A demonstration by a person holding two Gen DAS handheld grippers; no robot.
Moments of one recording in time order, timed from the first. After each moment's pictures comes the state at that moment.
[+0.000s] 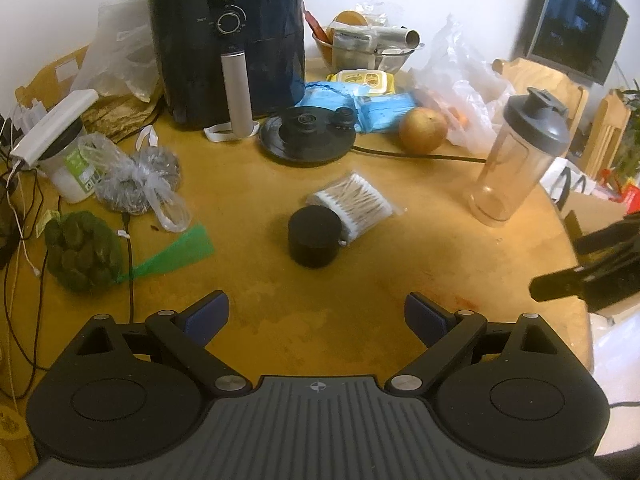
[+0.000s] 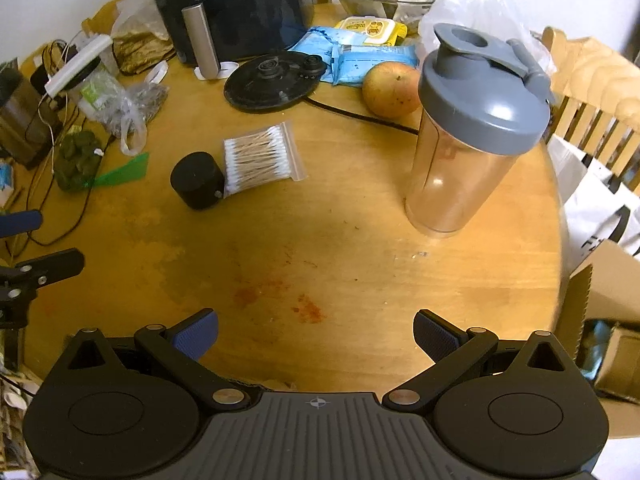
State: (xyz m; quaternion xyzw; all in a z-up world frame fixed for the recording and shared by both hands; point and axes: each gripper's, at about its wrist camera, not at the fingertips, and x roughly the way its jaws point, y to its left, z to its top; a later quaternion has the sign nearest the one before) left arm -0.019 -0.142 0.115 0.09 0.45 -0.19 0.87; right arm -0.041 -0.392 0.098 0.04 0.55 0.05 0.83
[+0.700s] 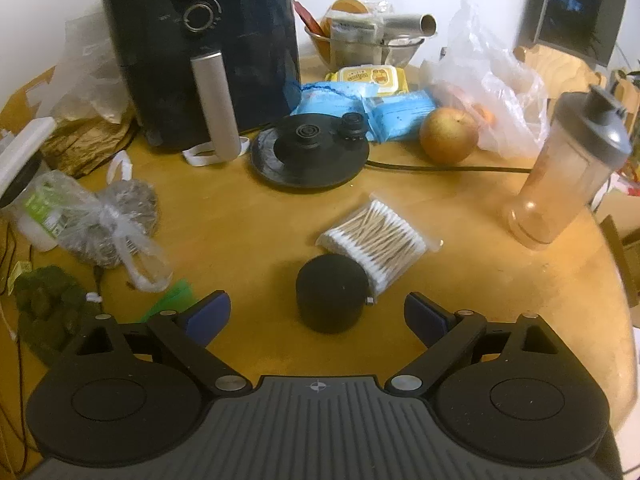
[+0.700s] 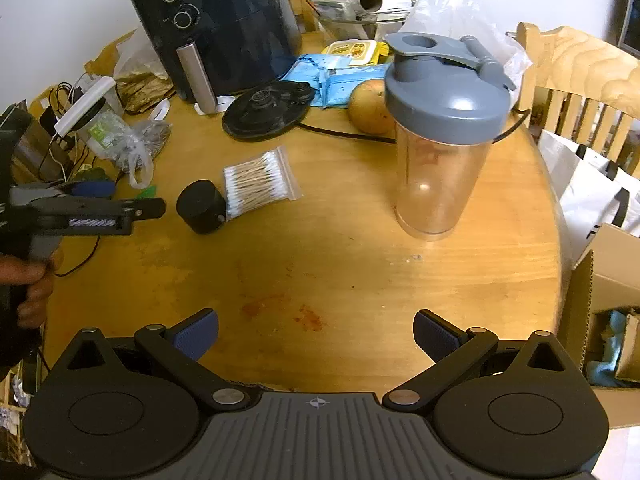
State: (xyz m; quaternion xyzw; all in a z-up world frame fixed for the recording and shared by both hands) left arm 0.054 -0.174 0.073 0.12 0.44 -0.20 0.87; right arm -0.066 -0.414 0.102 0.09 0.51 0.04 0.85
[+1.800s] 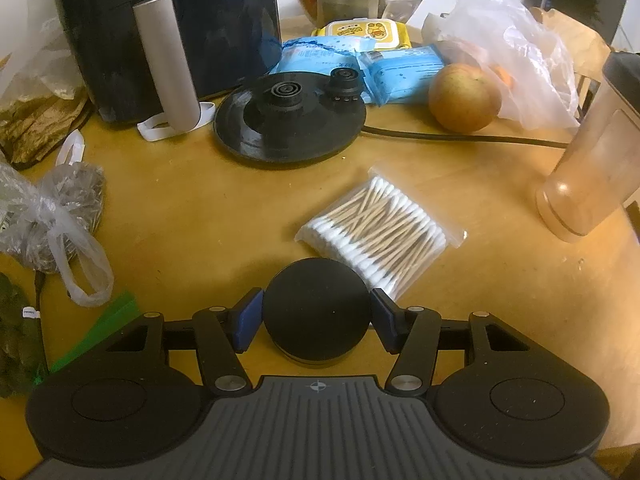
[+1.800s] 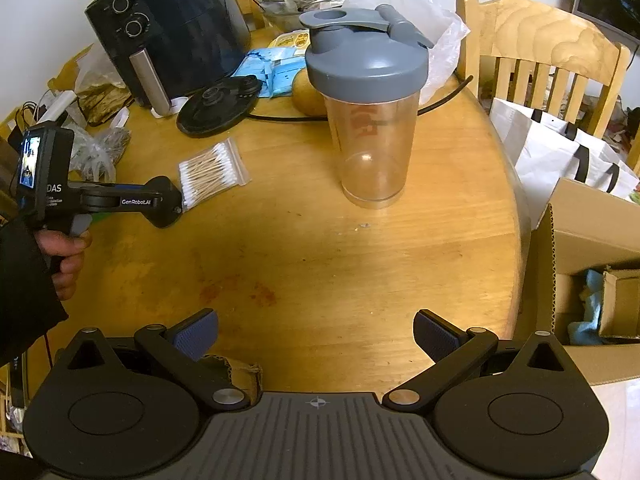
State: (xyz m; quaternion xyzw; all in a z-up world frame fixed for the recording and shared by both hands) left arm 0.094 -0.201 0.020 0.13 0.48 -0.21 0.84; right arm -0.090 -0.439 0.096 0.11 0.52 -0.01 0.85
